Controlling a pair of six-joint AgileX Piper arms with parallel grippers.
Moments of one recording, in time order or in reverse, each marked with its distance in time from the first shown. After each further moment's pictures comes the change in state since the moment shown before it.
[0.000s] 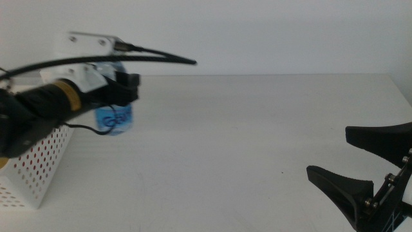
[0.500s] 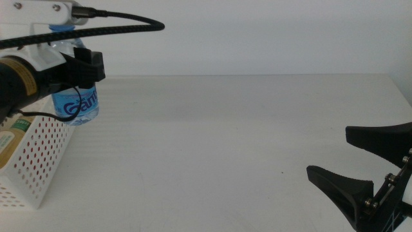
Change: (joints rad) left arm 0.000 -0.245 -0.030 0.078 0.311 -0.100; right arm 0.000 0.000 0.000 0.000 0.000 0.000
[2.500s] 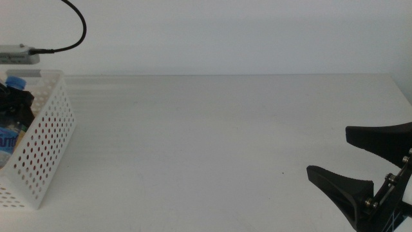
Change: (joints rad) left arm 0.500 0.614 -0.669 -0.778 1.025 1.099; right arm 0.000 0.000 0.000 0.000 0.000 0.000
